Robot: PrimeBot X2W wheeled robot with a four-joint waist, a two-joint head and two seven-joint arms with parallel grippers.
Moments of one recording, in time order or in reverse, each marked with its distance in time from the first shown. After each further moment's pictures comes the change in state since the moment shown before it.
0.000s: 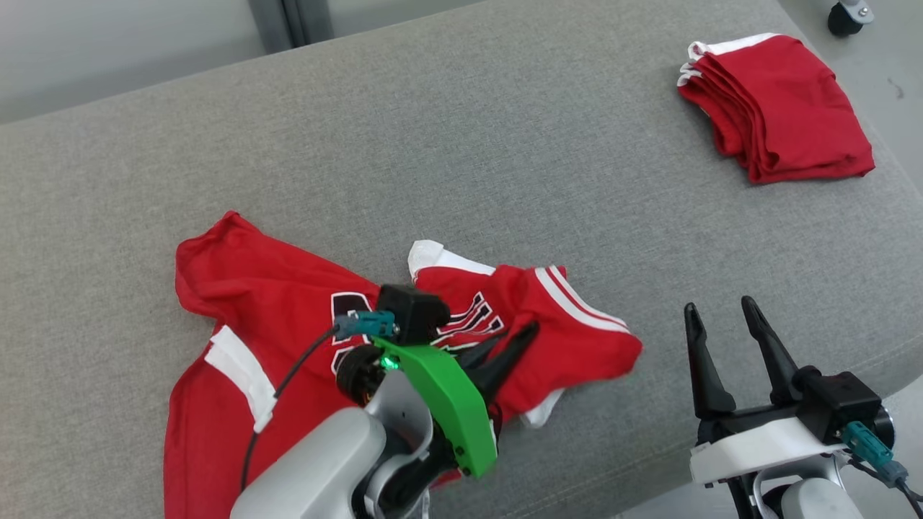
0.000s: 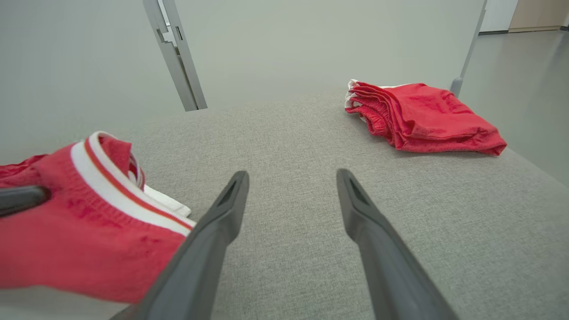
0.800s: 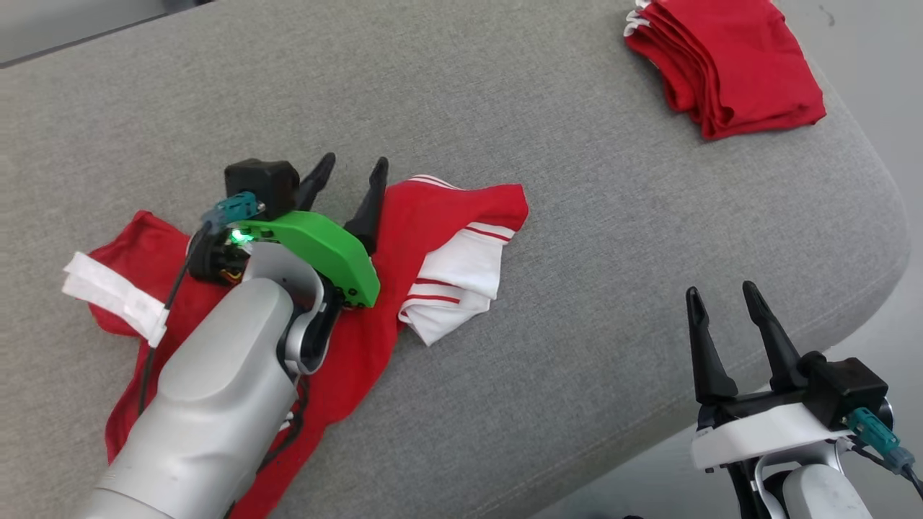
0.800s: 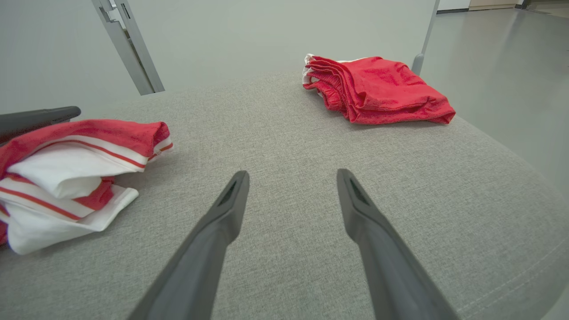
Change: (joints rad) left arm -0.315 -0.023 0.149 0.542 0.121 0.036 -0.310; right arm -0.041 0.000 0.007 0.009 0.039 0.000 0.000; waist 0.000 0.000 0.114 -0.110
